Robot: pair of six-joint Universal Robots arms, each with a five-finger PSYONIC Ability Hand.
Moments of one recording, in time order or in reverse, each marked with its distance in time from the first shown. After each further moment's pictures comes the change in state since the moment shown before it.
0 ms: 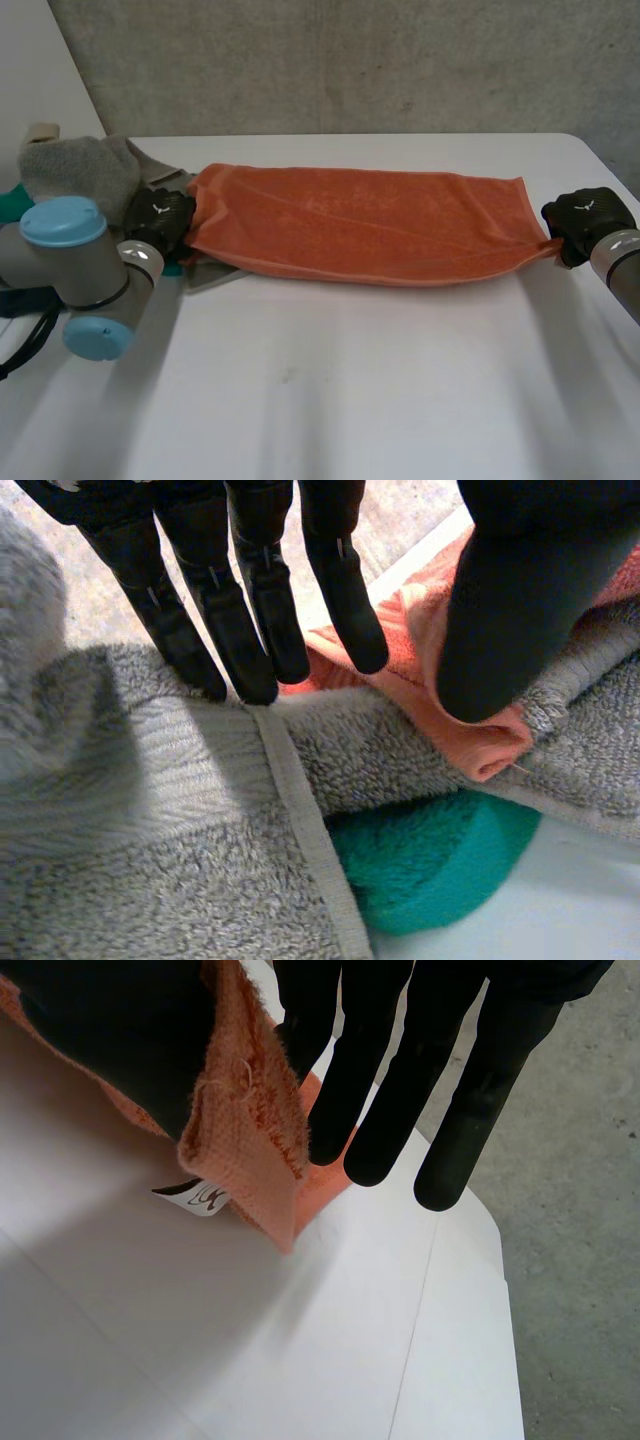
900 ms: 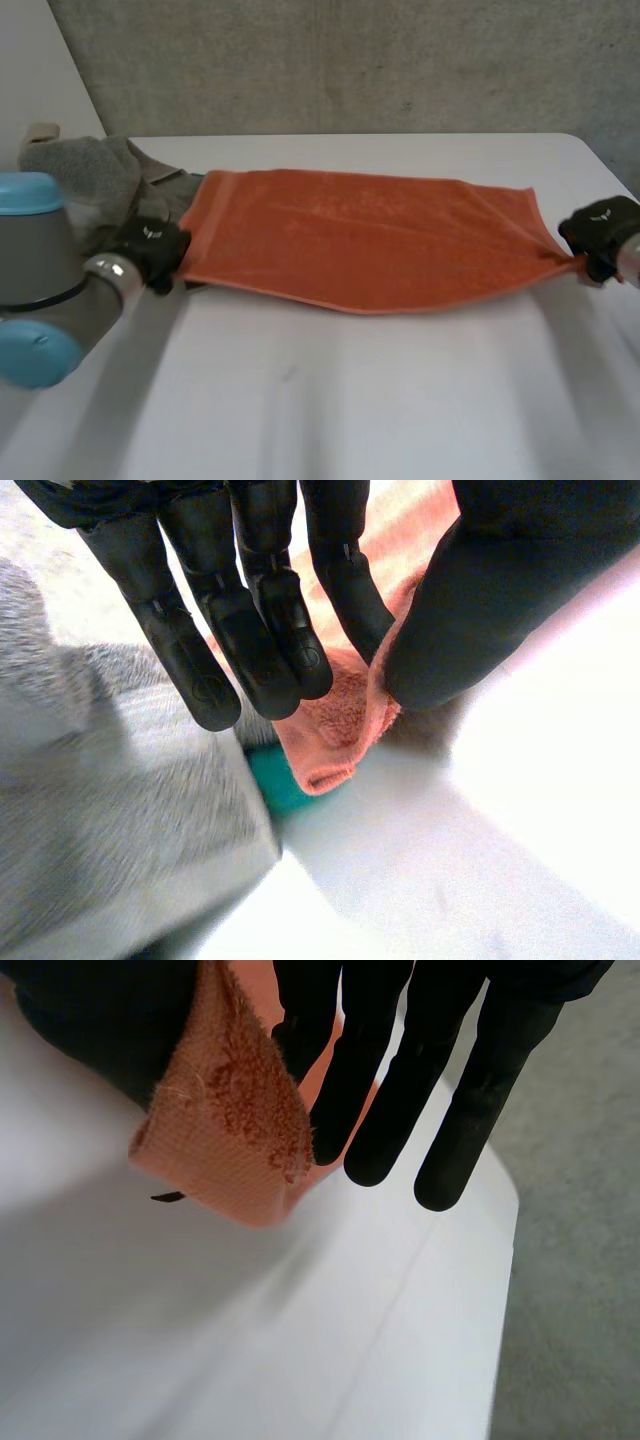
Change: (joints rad) left arm 0.004 0.284 -0.171 -0.397 0.023 0.134; right arm -0.052 -0.087 -0.019 0.277 -0.006 -0.219; left_hand 0.226 0.284 0.282 0.287 0.262; right_hand 0.000 0.000 0.000 0.000 0.000
